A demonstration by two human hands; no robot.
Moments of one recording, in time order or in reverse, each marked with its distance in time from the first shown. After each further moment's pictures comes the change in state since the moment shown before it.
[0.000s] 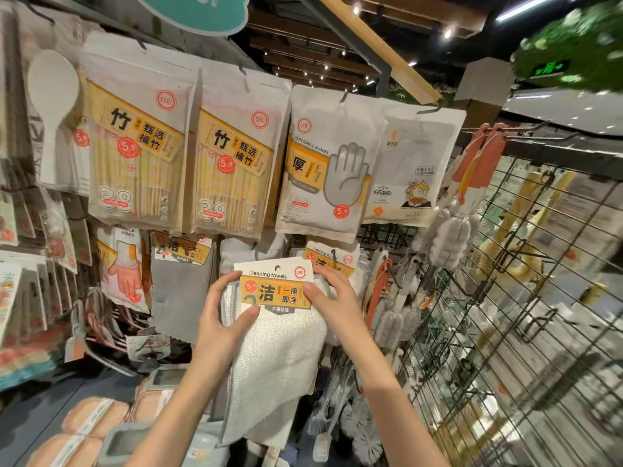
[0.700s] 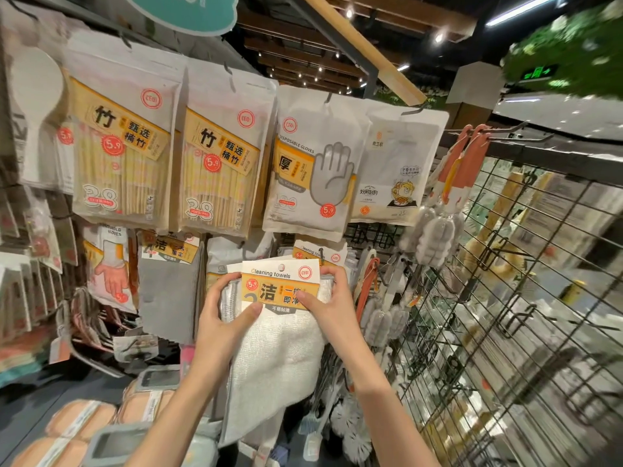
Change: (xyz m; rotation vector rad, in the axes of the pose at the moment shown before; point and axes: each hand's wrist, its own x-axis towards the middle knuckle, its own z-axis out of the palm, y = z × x) left_hand -0.001 -0.007 0.019 -0.017 0.022 -0.025; right_hand -0.016 -0.003 -0.012 0.113 0.050 -0.033
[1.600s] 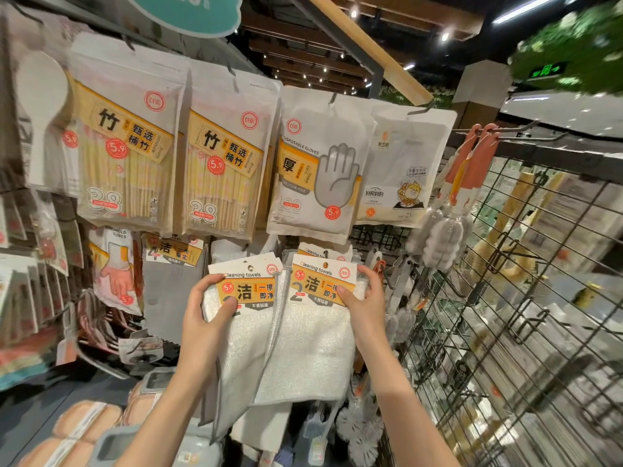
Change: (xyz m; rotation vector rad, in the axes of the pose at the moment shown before) left_hand 0.013 -0.007 -0.016 -0.044 0.091 0.062; right_hand 0.031 0.040 -0.030 0.189 0.294 0.074
